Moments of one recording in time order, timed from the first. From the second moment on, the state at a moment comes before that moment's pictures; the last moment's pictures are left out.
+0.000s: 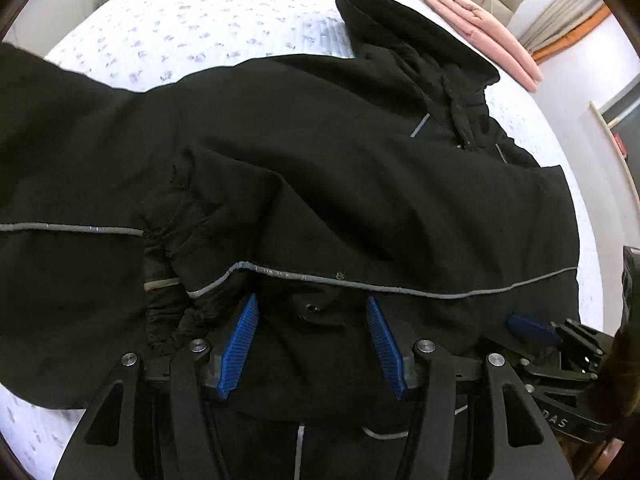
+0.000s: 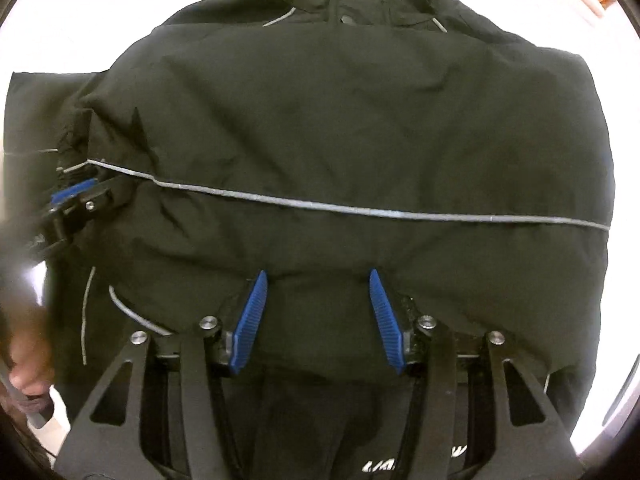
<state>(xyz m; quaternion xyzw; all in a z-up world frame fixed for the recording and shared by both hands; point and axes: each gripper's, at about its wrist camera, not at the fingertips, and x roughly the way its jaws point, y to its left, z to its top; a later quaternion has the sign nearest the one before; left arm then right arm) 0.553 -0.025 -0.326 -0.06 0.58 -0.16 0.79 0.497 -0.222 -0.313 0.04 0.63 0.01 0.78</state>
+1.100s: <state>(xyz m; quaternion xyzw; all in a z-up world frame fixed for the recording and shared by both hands) 0.634 0.349 -0.336 -0.33 0.51 0.13 0.78 0.501 -0.212 -0.321 0.02 0.65 0.03 0.76</state>
